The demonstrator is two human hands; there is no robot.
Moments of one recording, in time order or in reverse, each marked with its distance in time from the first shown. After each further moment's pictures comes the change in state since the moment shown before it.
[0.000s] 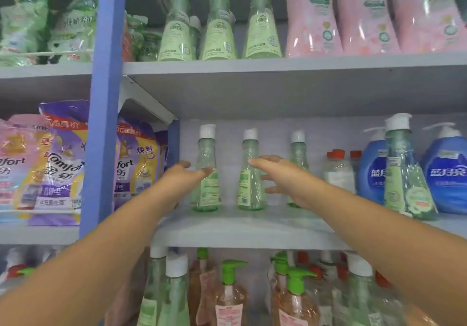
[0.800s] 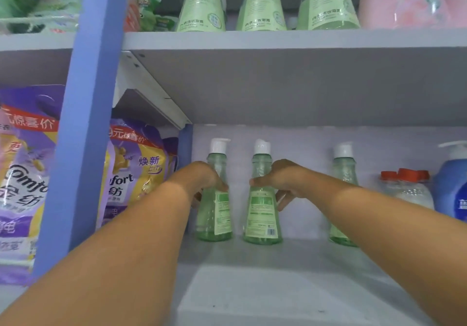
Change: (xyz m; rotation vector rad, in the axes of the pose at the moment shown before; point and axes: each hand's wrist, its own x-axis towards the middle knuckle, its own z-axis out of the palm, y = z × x) left_hand 0.136 0.010 0.002 0.308 -0.235 -0.167; right_hand 0.149 -0.017 0.049 -0.418 -0.025 0.154
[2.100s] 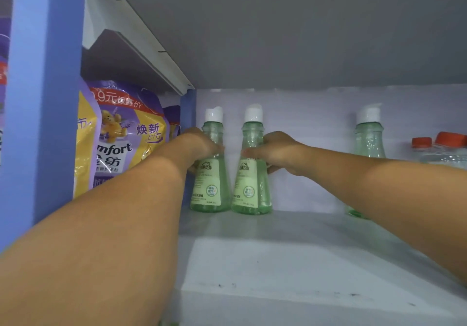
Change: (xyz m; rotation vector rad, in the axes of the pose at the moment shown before) left_hand 0.017 -0.017 -0.004 -0.148 0.168 0.105; right_hand 0.050 0.012 0.038 0.176 0.005 -0.279
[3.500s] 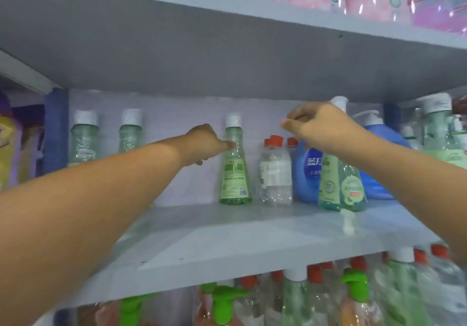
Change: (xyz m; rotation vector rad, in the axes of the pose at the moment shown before) left_hand -0.060 0.152 0.165 0.116 -0.212 0.404; right_hand -0.218 0.020 -0.241 -0.383 0.598 -0.023
